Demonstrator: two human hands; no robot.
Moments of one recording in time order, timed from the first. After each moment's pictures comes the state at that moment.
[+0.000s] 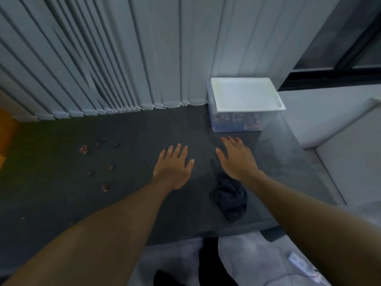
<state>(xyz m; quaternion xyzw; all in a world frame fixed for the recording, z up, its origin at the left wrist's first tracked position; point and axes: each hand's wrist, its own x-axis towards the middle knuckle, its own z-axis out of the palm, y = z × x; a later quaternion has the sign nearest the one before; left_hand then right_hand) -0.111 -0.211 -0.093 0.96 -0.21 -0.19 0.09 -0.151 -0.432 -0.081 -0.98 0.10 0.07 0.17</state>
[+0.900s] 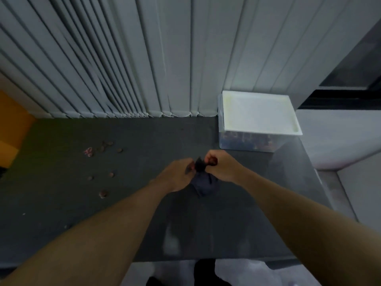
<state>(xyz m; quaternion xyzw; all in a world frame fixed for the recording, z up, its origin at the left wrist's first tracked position) -0.060 -0.234 -0.089 0.91 -0.15 -0.22 0.30 -0.068 -0.428 -0.065 -0.90 -0.01 0.18 0.39</state>
